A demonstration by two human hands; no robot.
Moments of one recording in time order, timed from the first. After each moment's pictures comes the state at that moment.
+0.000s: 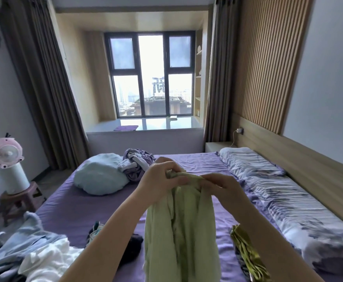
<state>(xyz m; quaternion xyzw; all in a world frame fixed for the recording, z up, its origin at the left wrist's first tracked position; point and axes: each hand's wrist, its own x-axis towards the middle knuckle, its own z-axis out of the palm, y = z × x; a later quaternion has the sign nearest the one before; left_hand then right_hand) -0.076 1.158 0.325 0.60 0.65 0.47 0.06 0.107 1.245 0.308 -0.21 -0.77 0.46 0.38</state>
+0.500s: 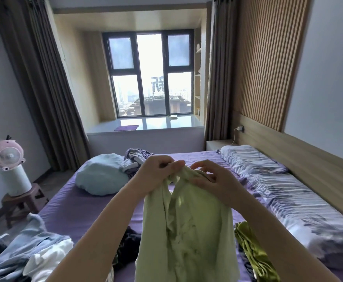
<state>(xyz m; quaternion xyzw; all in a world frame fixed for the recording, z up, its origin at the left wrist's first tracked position) -0.085 1.148 0.348 0.60 0.60 0.50 0.17 0.095 1.247 0.321 -0.19 -0.83 0.41 0.33</state>
